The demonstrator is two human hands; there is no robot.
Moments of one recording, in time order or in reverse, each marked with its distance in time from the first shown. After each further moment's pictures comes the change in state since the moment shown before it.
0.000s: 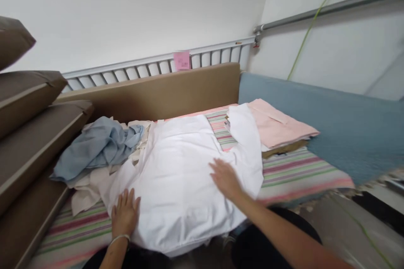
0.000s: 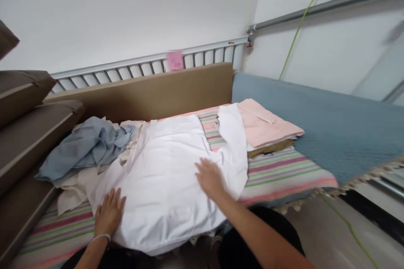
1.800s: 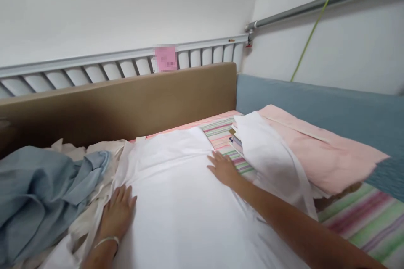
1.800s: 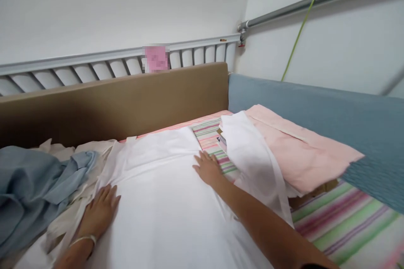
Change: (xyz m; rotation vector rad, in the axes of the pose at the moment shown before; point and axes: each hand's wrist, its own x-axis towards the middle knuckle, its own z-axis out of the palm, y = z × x) left_hand 0.216 0.120 0.041 0.014 0.077 0.281; right_hand 0.191 0.081 0.054 -0.011 -0.190 0.162
